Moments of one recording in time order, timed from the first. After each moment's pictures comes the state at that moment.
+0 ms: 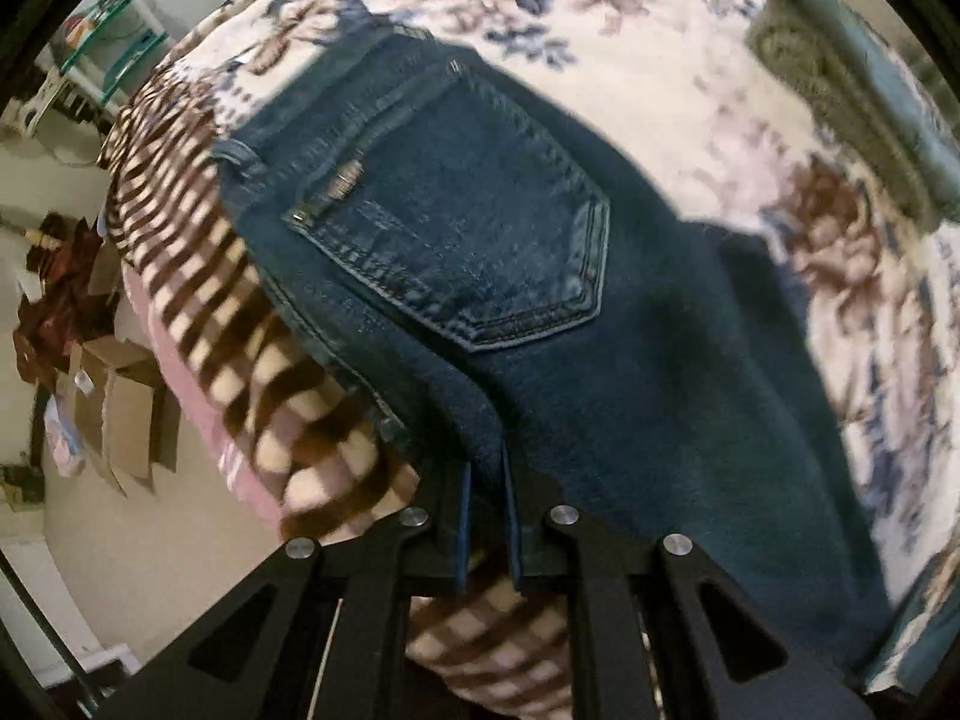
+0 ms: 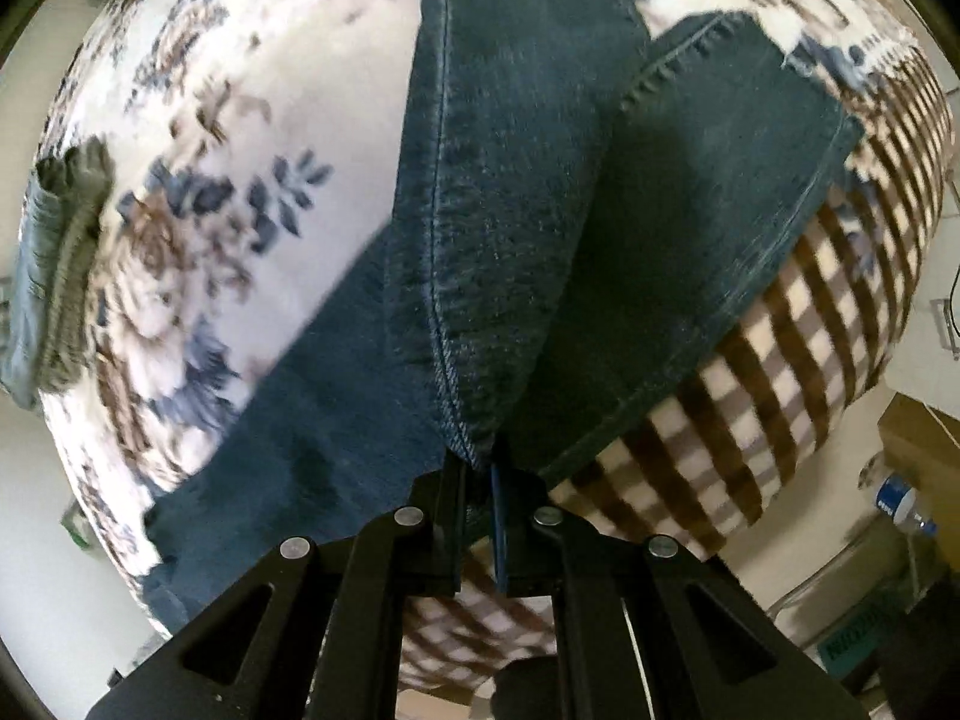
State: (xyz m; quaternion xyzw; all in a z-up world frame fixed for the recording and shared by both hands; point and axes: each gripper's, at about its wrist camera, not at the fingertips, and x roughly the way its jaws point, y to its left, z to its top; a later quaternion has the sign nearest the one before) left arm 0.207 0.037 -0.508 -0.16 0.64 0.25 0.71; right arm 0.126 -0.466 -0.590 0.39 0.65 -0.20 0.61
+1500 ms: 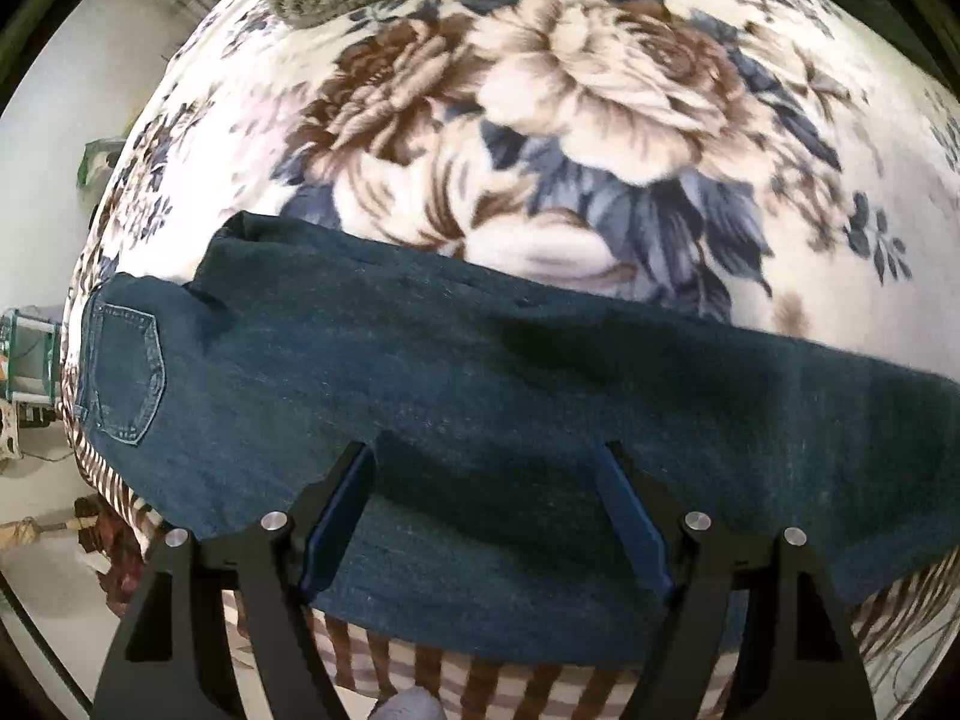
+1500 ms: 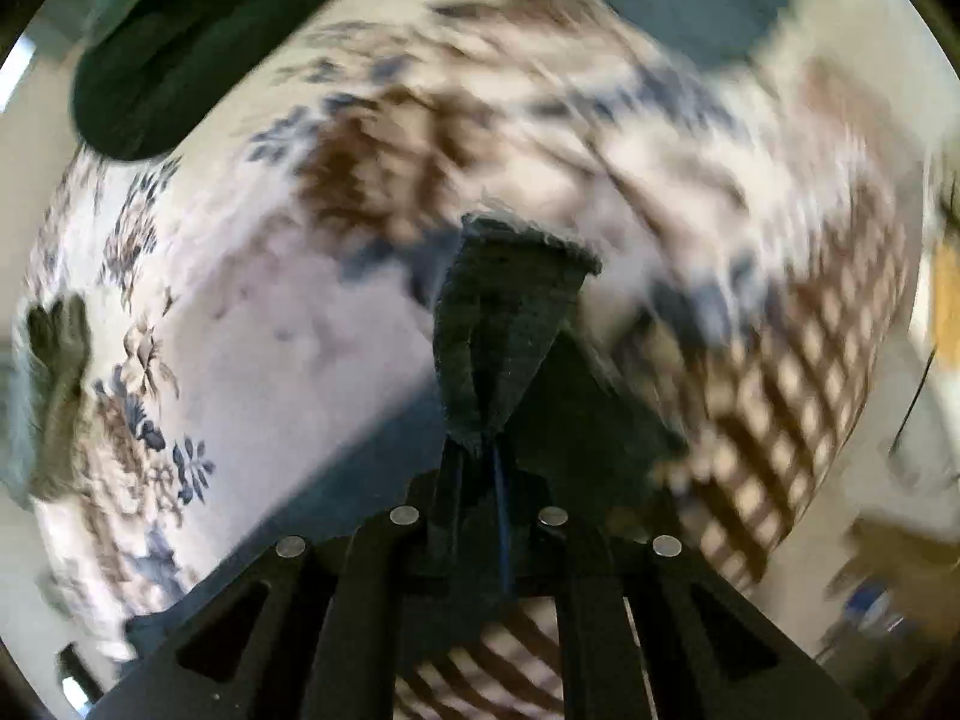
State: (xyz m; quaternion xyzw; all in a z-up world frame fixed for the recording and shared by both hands) left arm 0.247 -0.216 -0.531 0.11 0.66 0.07 0.74; right arm 0.084 -0.669 -0.563 0.41 0.54 -0.27 0.68
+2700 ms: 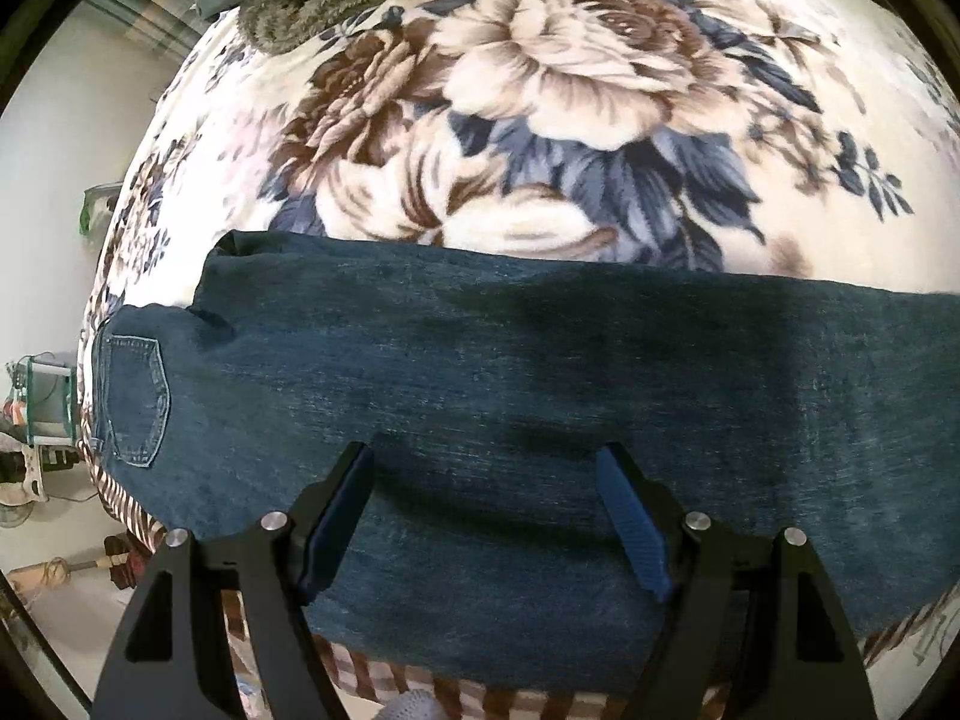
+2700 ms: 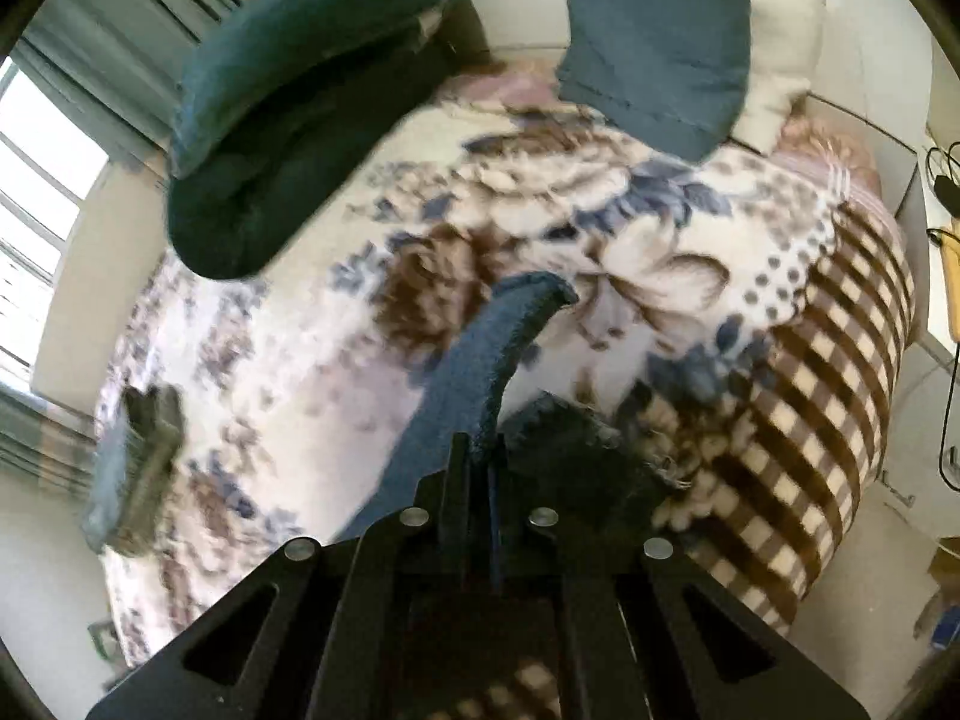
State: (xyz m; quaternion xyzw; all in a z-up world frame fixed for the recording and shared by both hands) left arm 0.233 -0.222 -0.541 0.16 0.65 0.05 0.74; right arm 0.041 -0.653 -0.536 0.40 0.41 -0.27 0.78
